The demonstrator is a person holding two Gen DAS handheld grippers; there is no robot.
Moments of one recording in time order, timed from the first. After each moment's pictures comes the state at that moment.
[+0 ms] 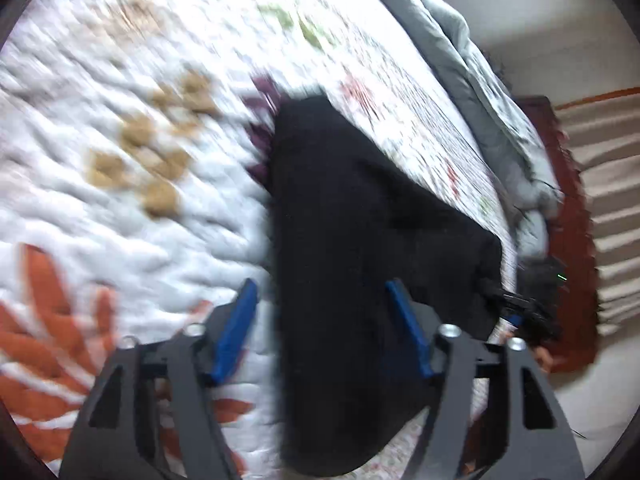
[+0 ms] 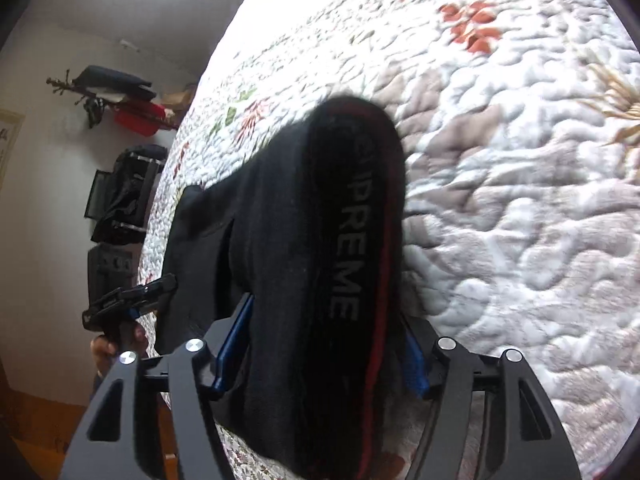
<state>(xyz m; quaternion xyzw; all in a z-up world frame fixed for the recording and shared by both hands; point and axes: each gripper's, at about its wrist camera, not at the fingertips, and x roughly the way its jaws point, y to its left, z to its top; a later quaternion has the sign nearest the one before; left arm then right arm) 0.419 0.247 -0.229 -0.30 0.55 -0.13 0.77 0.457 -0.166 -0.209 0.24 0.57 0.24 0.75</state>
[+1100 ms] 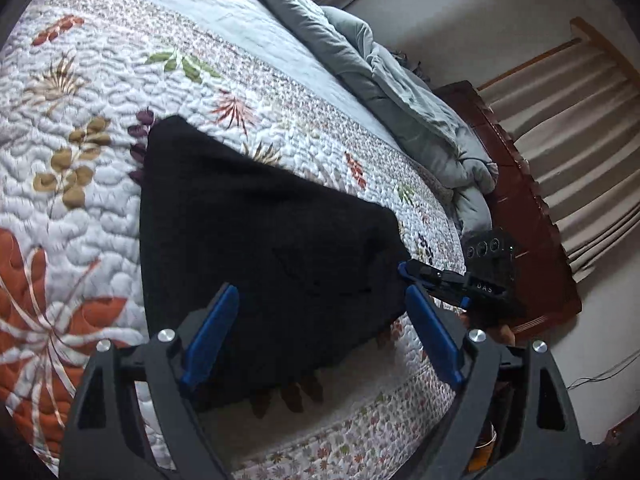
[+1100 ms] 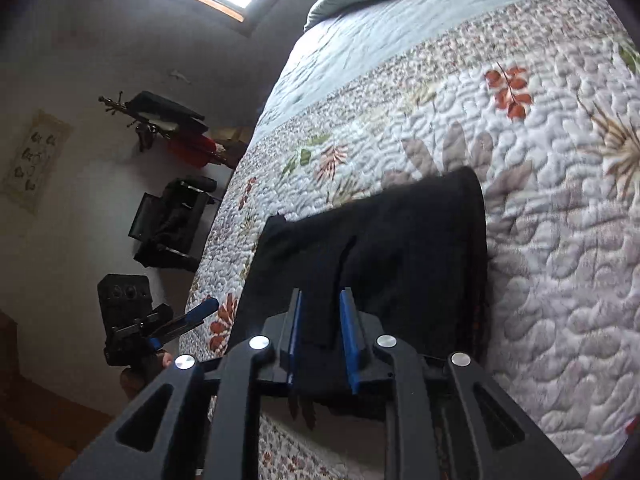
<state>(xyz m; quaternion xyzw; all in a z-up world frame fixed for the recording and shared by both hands) 0.359 0.195 -0.189 -0.30 0.47 -0.27 0.78 0.405 -0.160 -0.183 0.28 0.52 0.30 0.75</state>
